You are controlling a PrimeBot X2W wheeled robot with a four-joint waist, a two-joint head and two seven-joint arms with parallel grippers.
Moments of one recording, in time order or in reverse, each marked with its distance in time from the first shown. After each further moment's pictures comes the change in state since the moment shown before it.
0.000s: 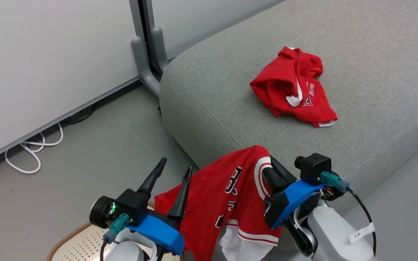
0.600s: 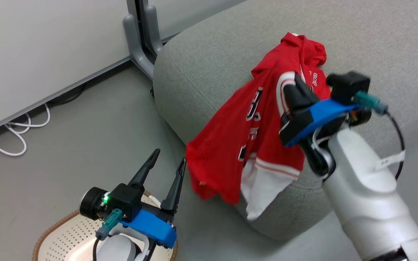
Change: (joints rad) left arm -0.017 0.037 0.005 -0.034 0.024 0.000 0.000; right arm -0.270 0.000 -0.147 0.020 0.005 0.000 0.049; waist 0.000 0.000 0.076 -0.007
